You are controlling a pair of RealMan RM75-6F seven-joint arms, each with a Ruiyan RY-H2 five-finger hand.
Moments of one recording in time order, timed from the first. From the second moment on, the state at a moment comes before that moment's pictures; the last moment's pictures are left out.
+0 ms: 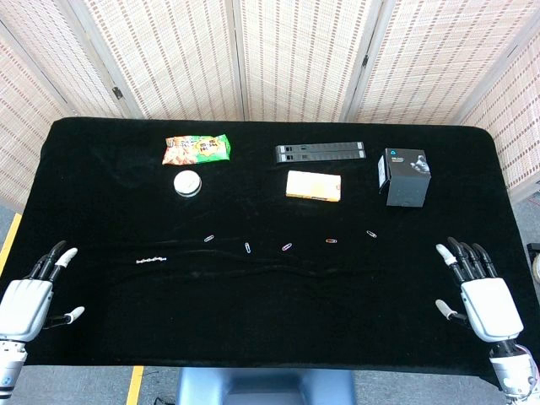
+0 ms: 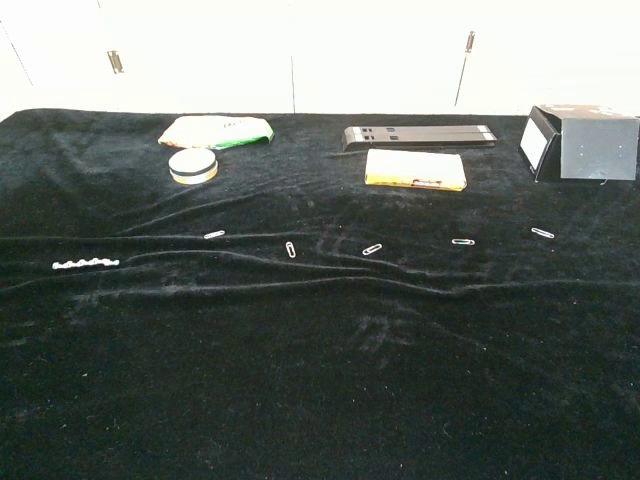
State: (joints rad) left arm -0.17 -1.07 0.00 -1.65 1.53 1.44 0.09; right arm 0.08 -1.13 0.01 -1.60 -1.62 1.50 -0.08
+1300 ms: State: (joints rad) left arm -0.47 -1.46 -0.16 -1.48 1.21 1.05 0.33; right arm 0.09 -1.08 0.03 -1.60 -1.60 1.50 0.04
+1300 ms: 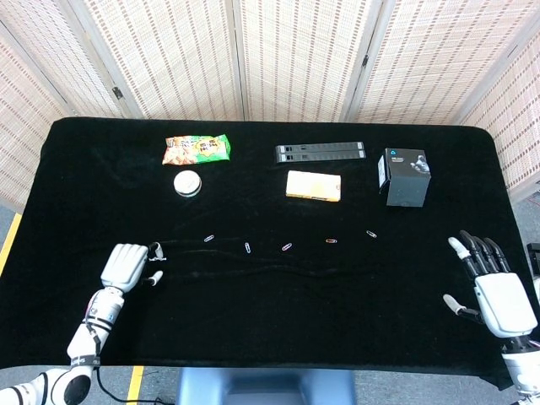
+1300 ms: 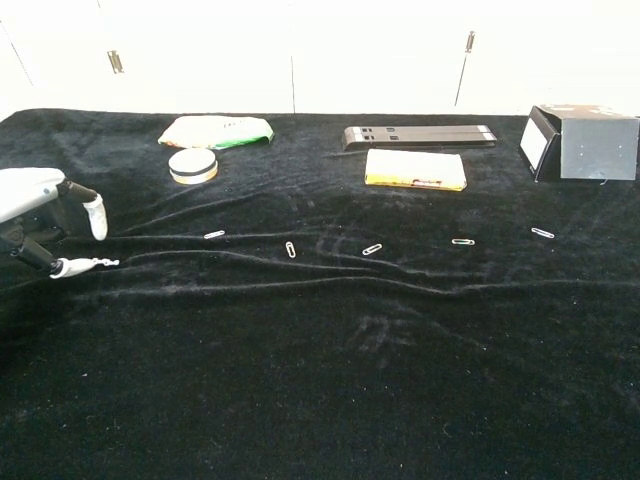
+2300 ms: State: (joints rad) left arm -0.55 -1.56 -0.16 -1.30 1.06 0.97 0.36; right arm 0.09 -1.08 0.04 -1.60 -1.57 1.49 0.04
